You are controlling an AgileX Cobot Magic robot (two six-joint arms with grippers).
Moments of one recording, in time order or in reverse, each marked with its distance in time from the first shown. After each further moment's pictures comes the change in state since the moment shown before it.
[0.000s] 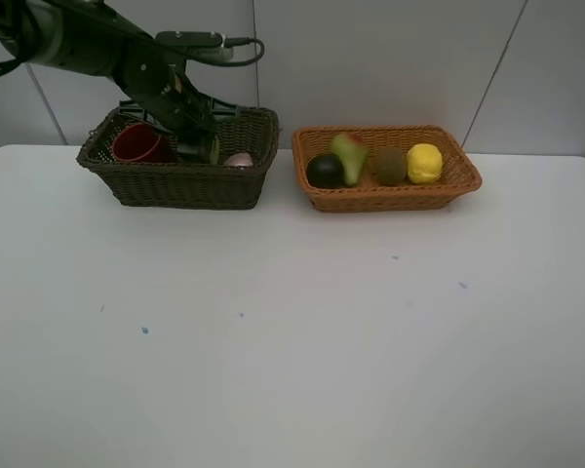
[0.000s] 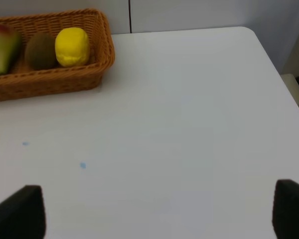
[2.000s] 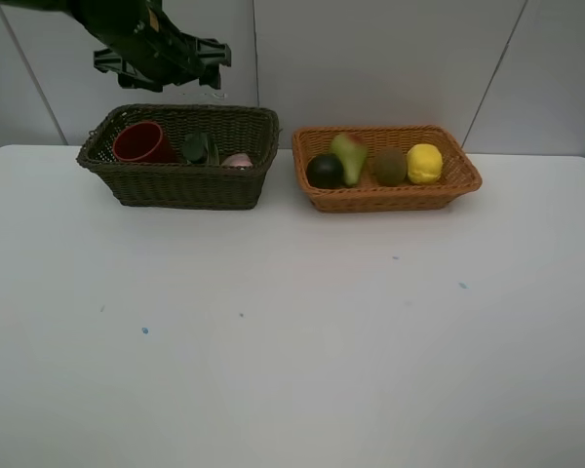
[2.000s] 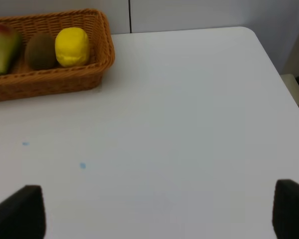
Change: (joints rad) left arm -0.001 -0.168 -0.003 -0.034 0.065 -0.004; right arm 0.000 0.000 0.000 0.000 0.000 0.000
